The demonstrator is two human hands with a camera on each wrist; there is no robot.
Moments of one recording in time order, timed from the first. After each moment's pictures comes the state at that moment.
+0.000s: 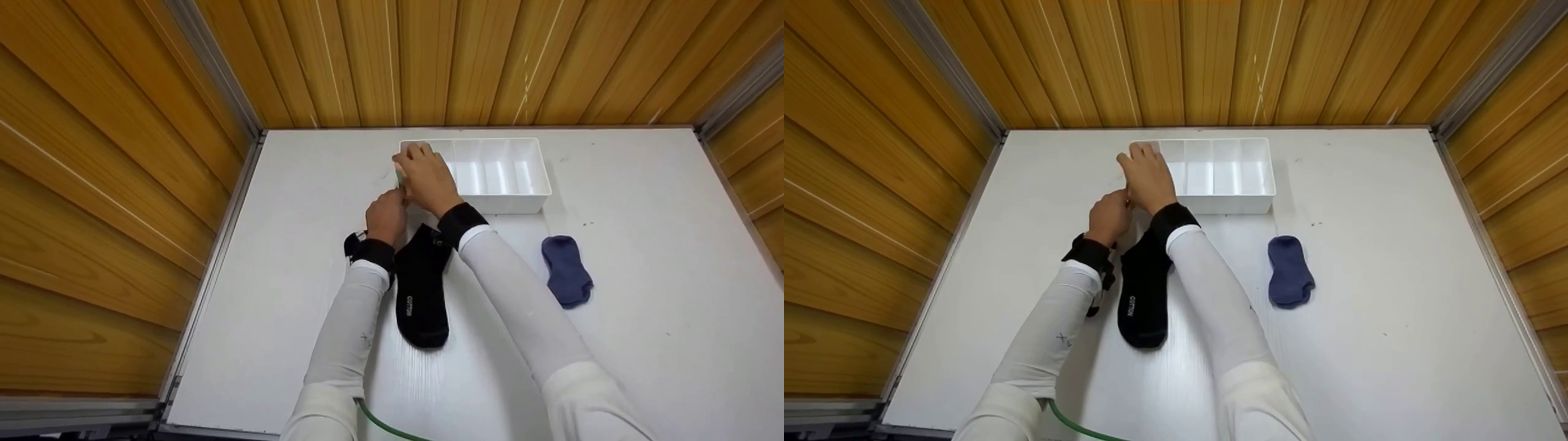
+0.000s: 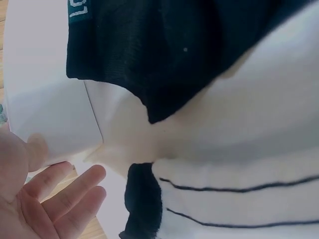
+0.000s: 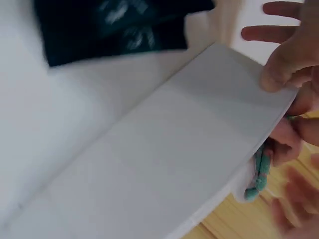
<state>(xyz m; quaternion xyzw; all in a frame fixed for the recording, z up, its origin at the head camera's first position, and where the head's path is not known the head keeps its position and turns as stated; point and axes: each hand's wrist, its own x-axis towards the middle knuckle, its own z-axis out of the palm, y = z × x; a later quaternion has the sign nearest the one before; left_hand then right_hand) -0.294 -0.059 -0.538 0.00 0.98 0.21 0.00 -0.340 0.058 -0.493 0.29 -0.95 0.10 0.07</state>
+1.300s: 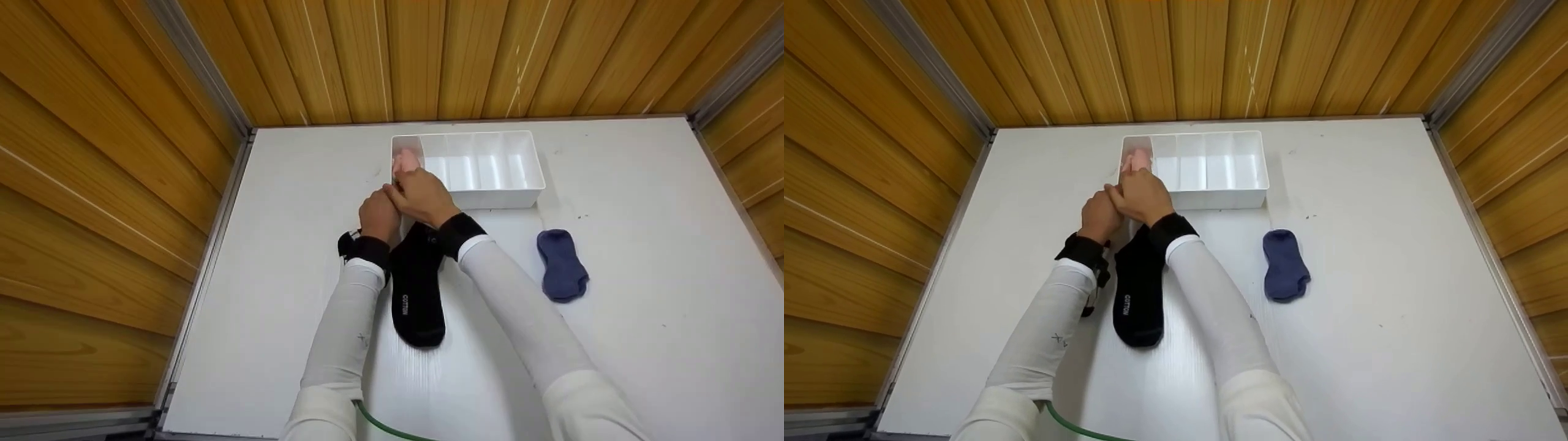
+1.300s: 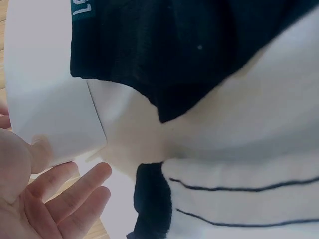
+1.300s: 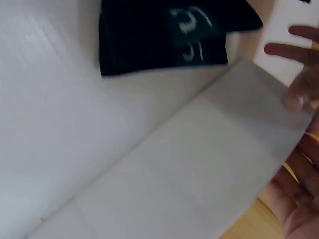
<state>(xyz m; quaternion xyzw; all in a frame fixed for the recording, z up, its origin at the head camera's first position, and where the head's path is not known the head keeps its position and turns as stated) -0.284 -0.063 -0.538 -0.02 0.98 0.17 0.00 -0.318 0.058 -0.516 0.27 -0.93 0.23 0.06</state>
